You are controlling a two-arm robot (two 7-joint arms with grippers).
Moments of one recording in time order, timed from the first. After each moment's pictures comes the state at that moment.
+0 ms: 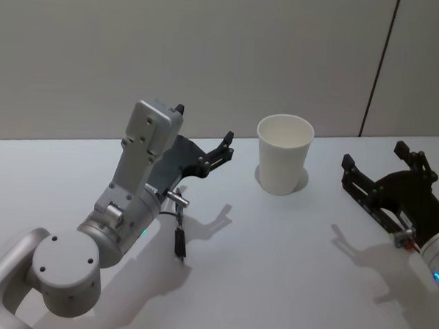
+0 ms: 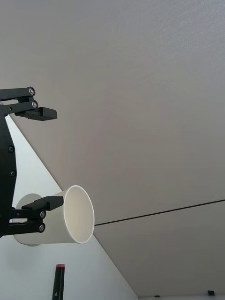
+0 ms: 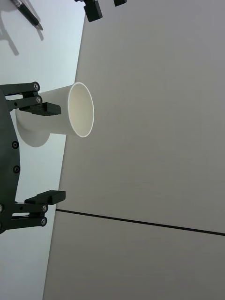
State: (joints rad) left arm -0.24 0.38 0.45 -1.63 -0.20 0.01 -0.01; right arm -0.01 0.34 -0.23 -1.77 0.29 0.03 0.07
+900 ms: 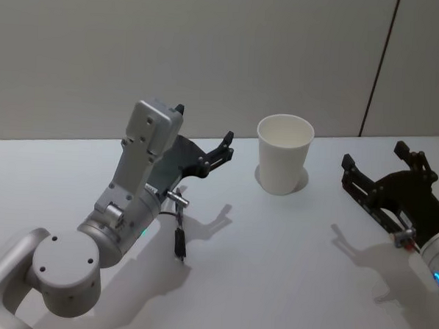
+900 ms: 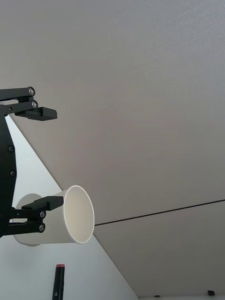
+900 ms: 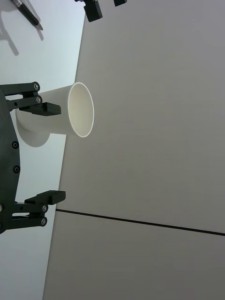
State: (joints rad) left arm -0.24 0.38 0.45 -1.63 -0.20 0.01 -0.01; right arm -0.01 0.34 -0.23 -1.77 0.29 0.03 0.07
